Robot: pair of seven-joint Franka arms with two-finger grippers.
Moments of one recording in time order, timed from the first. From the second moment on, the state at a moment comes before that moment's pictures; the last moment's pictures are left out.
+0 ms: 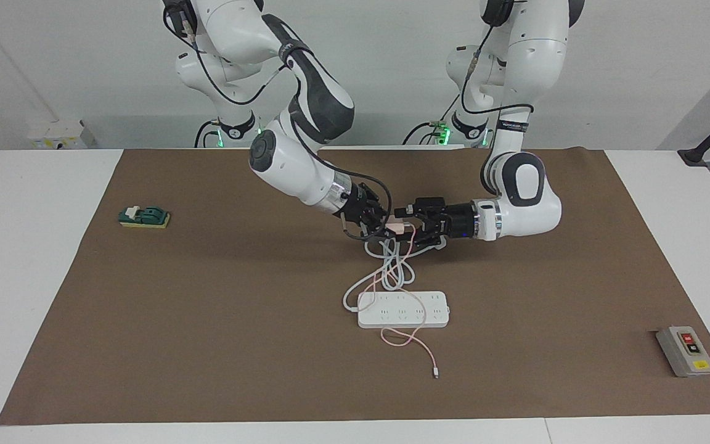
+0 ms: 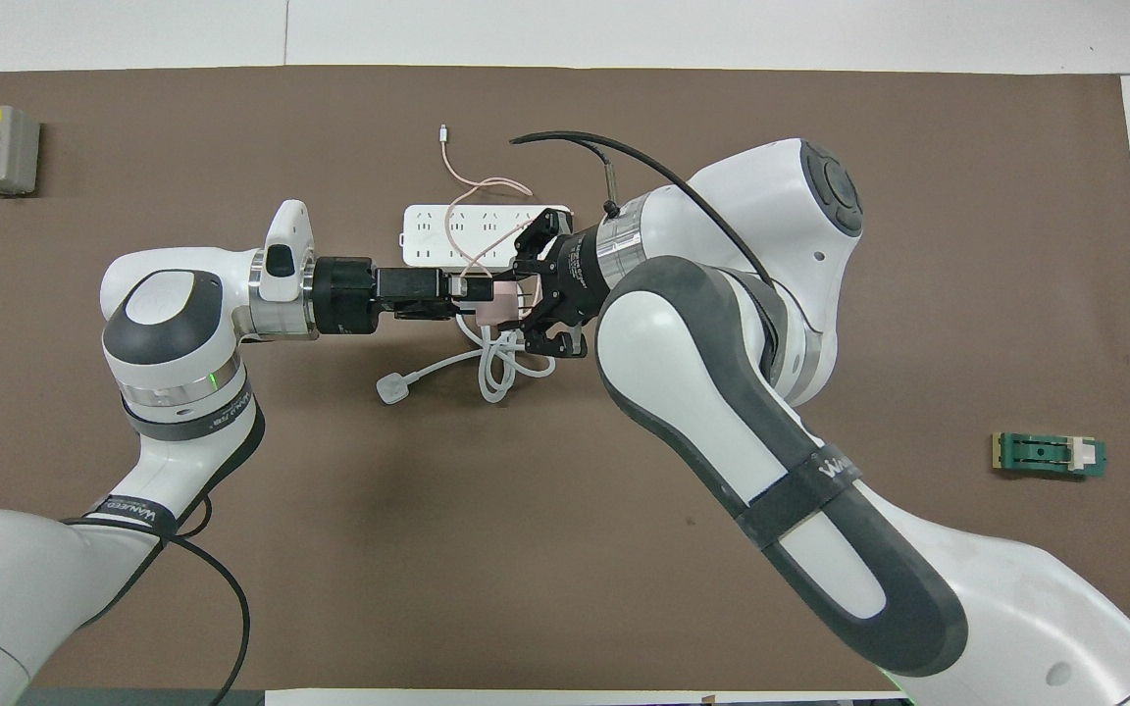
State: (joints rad) left arm -0.23 0.33 -0.01 -1.97 -1.59 1.77 0.77; right arm 0.39 0.38 0.11 -1.62 0.78 2.17 1.57
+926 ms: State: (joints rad) left arm -0.21 0.32 0.01 -1.97 -1.58 1.69 0.77; right arm 0.40 0.38 0.11 -1.60 0.79 2.16 1.60
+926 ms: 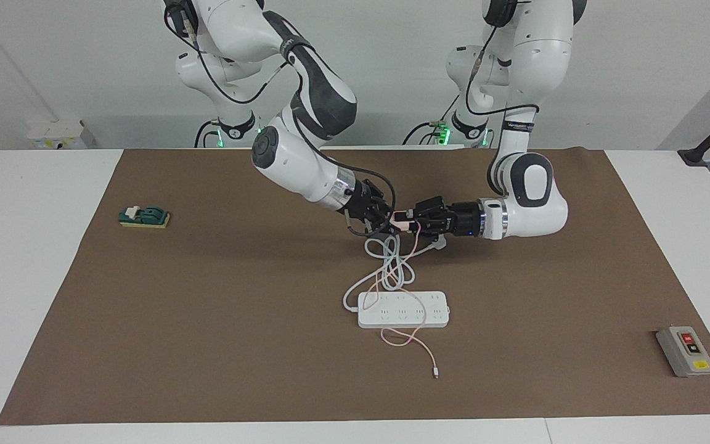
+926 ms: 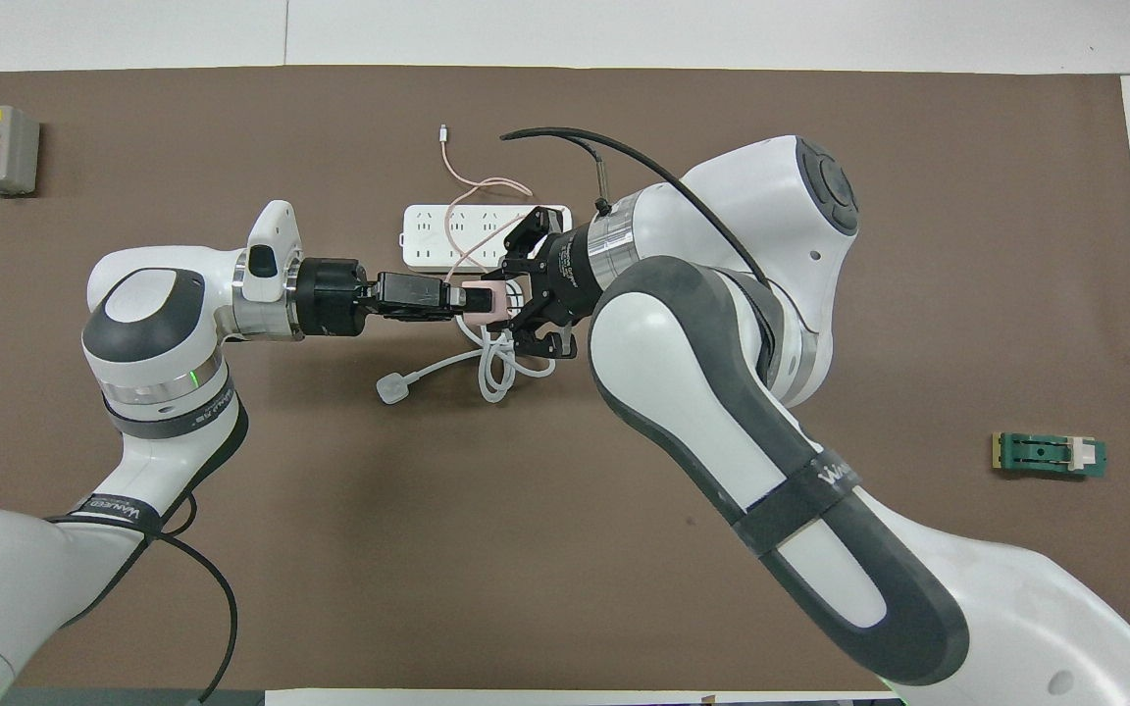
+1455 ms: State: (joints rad) left arm -0.11 0.30 0.02 -1.75 -1.05 1.69 0.77; right arm 0.37 0.38 0.09 -1.58 0.74 2.15 1.69
